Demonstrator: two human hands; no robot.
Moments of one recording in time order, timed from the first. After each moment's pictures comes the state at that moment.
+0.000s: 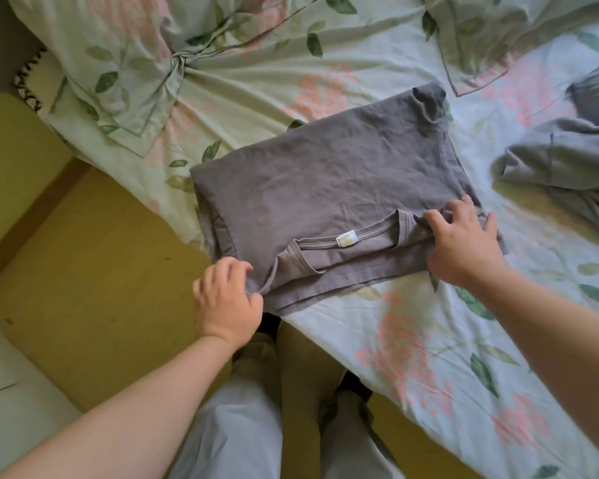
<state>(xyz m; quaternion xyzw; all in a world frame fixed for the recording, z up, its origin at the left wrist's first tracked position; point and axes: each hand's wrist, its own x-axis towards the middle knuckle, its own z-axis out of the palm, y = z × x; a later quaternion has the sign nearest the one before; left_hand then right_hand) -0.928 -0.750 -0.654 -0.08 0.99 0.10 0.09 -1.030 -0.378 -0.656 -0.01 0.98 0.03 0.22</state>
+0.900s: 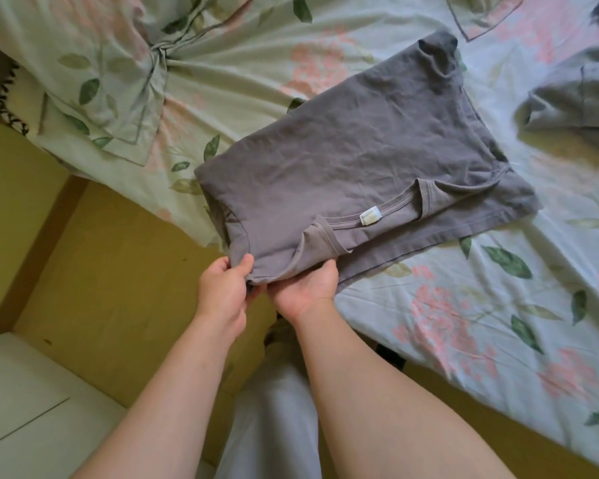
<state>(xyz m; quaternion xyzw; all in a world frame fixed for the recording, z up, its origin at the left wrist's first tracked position) -0.976 -0.776 -0.616 -0.48 0.60 0.63 0.15 -0.979 -0.672 -0.651 -0.46 0.07 0.86 -0.19</state>
